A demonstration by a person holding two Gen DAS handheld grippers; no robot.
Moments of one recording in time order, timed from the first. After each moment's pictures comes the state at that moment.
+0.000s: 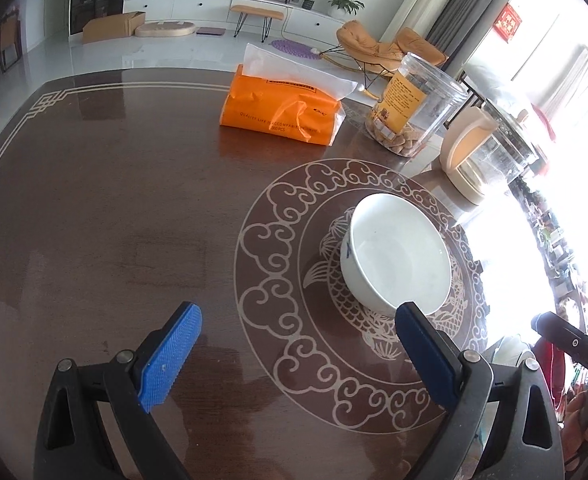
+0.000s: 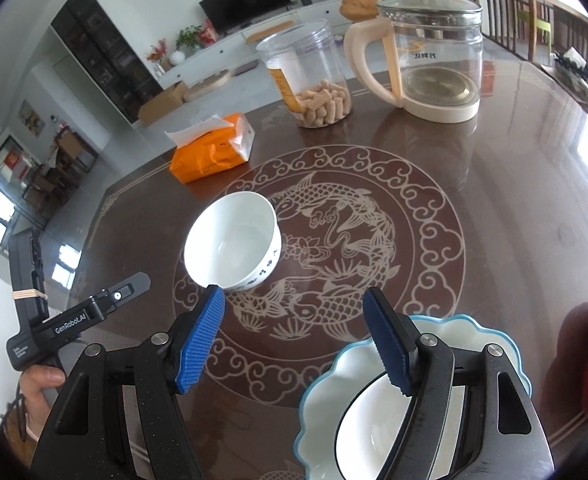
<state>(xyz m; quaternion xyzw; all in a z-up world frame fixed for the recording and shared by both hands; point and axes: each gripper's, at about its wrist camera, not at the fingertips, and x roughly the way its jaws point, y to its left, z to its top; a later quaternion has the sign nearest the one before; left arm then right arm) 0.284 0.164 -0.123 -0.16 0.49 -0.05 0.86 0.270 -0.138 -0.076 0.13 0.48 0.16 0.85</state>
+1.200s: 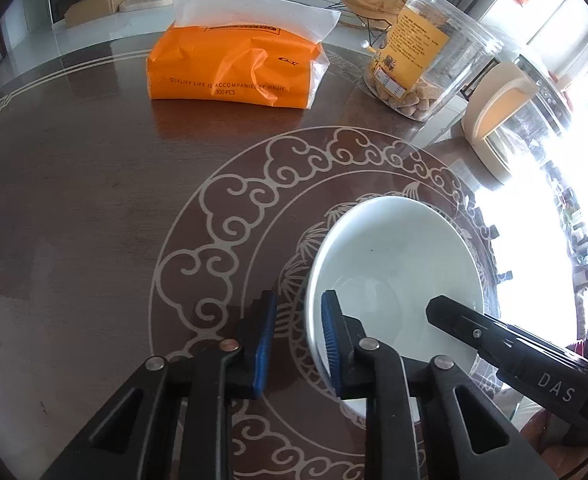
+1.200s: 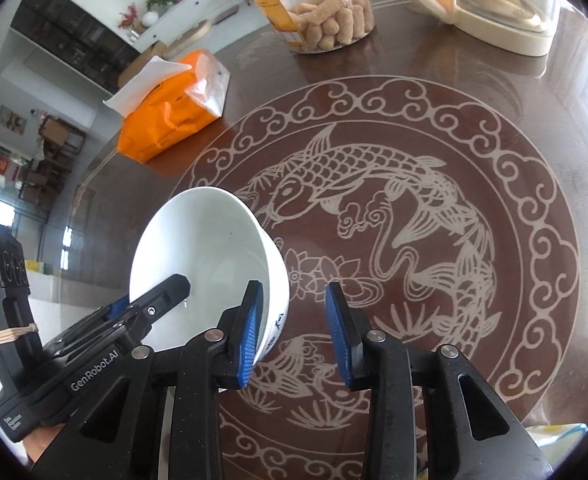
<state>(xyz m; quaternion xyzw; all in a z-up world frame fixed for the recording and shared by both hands) 0.368 0.109 -0.165 -0.13 0.56 -0.05 0.82 0.370 -0.094 -0.161 0.16 0.58 0.16 0.78</state>
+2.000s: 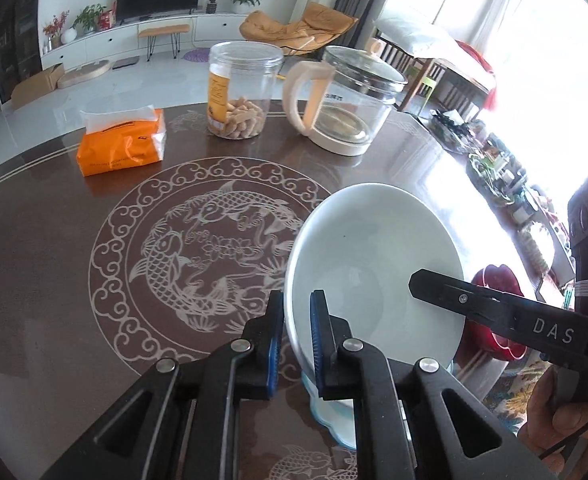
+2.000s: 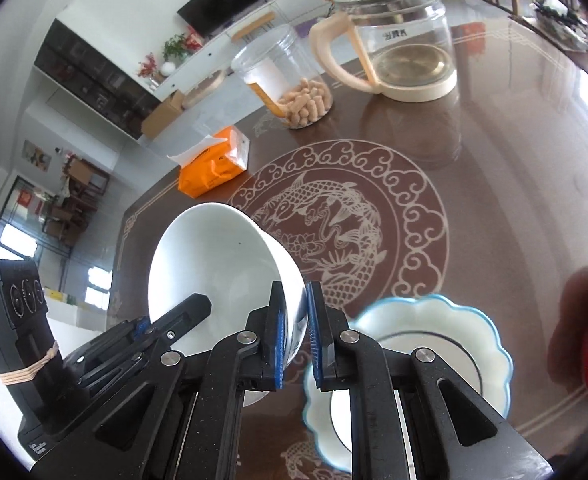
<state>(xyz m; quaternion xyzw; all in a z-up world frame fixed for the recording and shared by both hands) 0.244 -0.022 -0.044 -0.05 0.49 -0.17 0.86 0.248 -0.204 -0.048 0.22 0.51 0.14 0.82</state>
